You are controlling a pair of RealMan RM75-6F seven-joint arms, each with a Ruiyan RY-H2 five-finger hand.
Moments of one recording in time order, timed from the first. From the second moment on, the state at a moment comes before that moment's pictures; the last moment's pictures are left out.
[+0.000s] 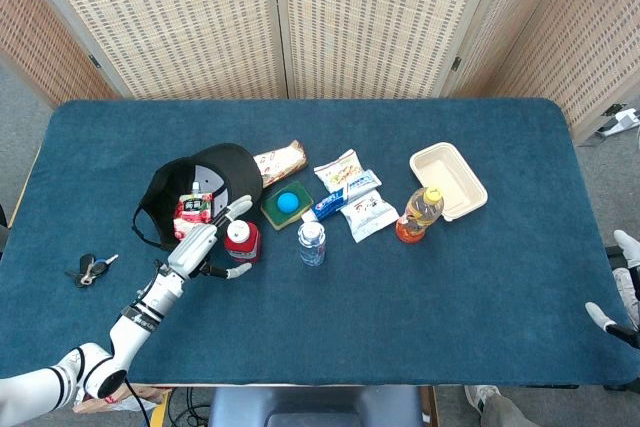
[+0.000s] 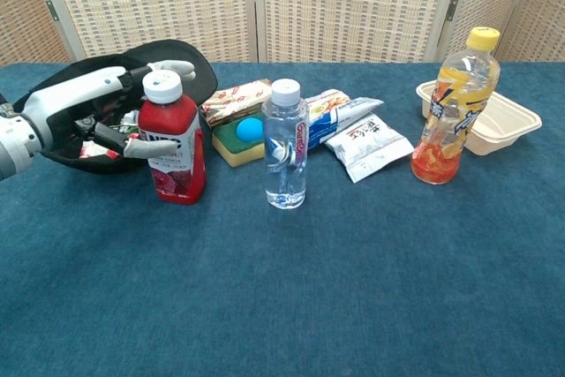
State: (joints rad) left arm -0.67 -1.55 -0.07 -1.26 1.51 1.11 -0.65; right arm -0.06 -0.99 0.08 -1.66 -1.56 1.67 0.02
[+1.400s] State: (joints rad) left arm -0.29 -1.08 -0.04 -1.67 1.35 1.40 -0.08; right arm 0.16 -0.95 0.09 -1.75 -1.54 1.32 0.36
